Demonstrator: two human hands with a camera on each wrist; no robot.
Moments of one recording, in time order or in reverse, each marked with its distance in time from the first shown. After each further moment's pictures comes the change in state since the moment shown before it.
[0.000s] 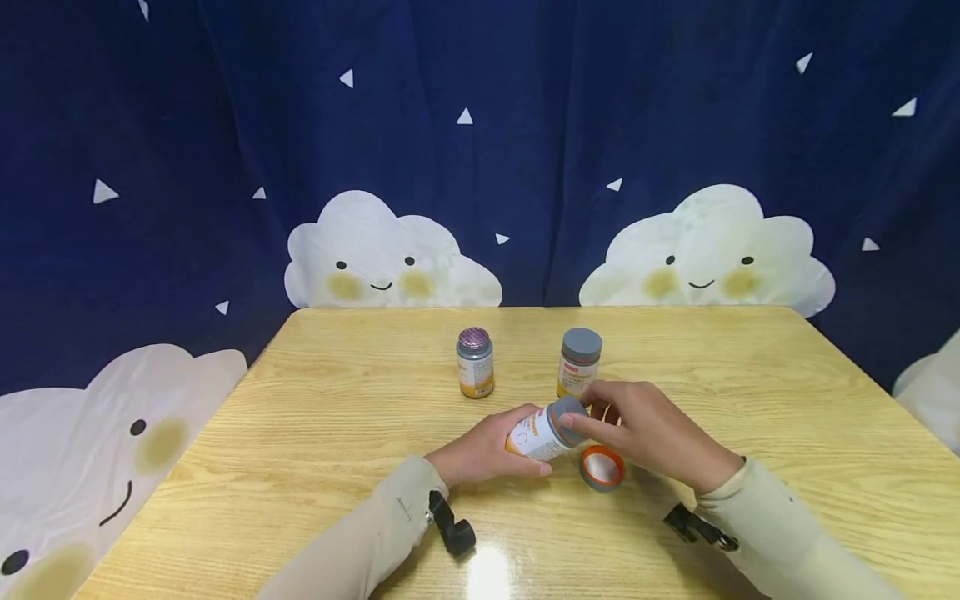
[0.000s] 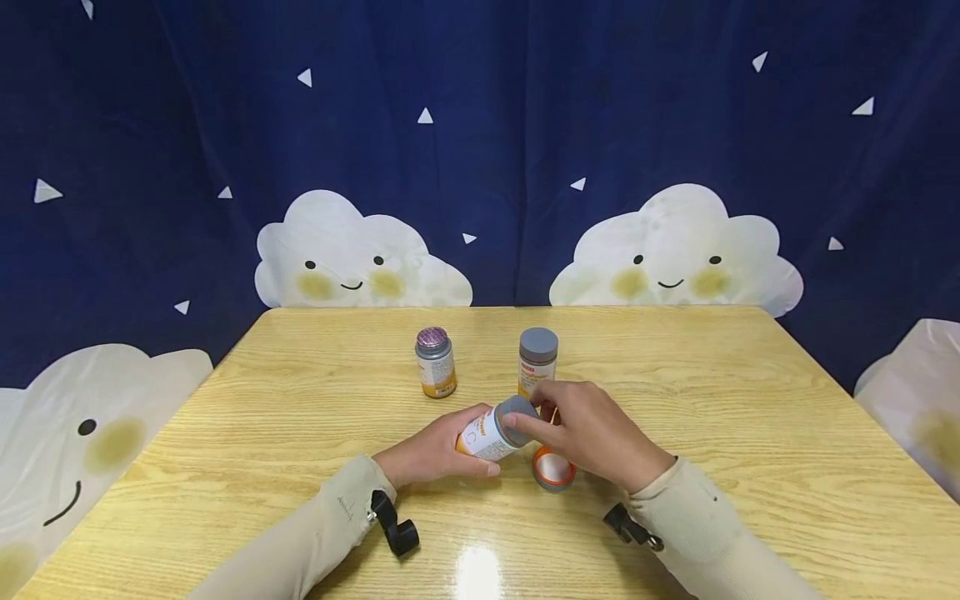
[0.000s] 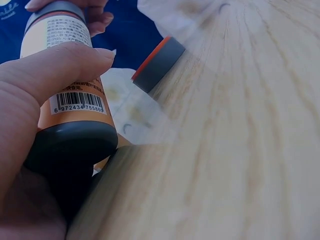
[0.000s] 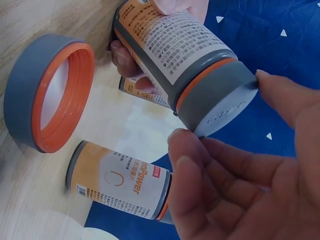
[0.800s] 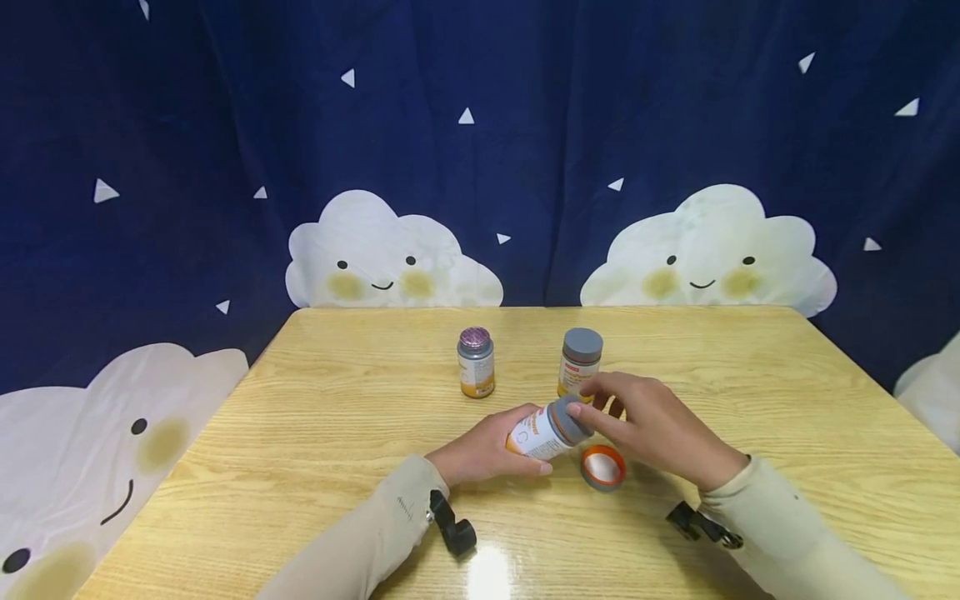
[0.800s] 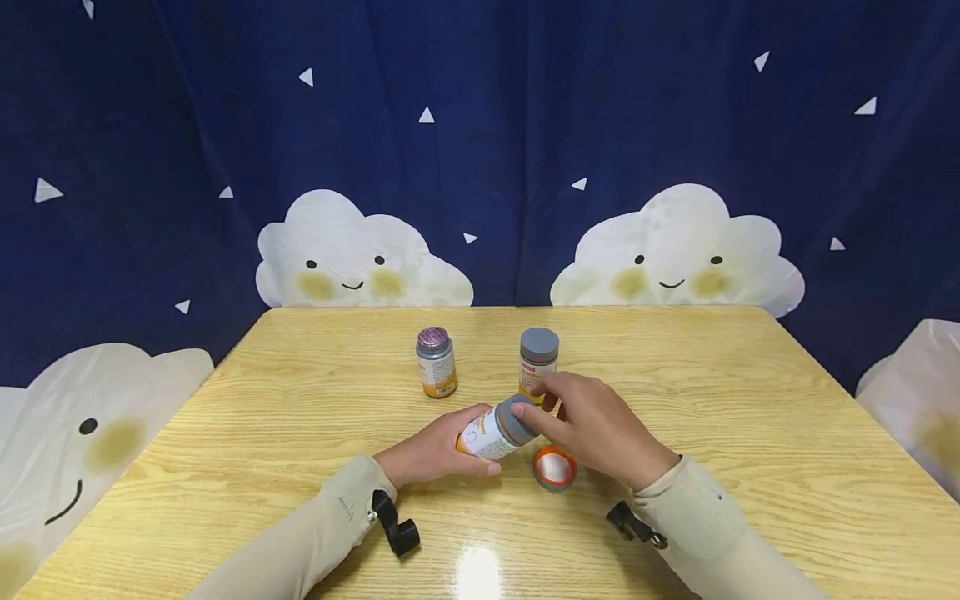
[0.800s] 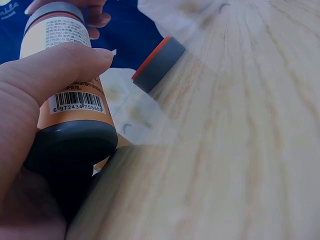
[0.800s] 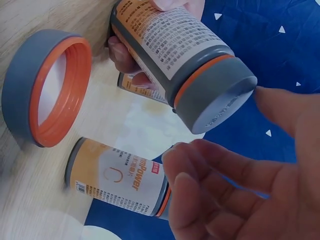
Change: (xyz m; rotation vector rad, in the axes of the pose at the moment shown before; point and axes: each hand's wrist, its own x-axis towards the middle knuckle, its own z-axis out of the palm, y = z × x) left_hand 0.000 0.001 -0.001 -0.005 0.002 -0.012; right_hand 0.000 0.001 -0.003 -0.002 0.052 0.019
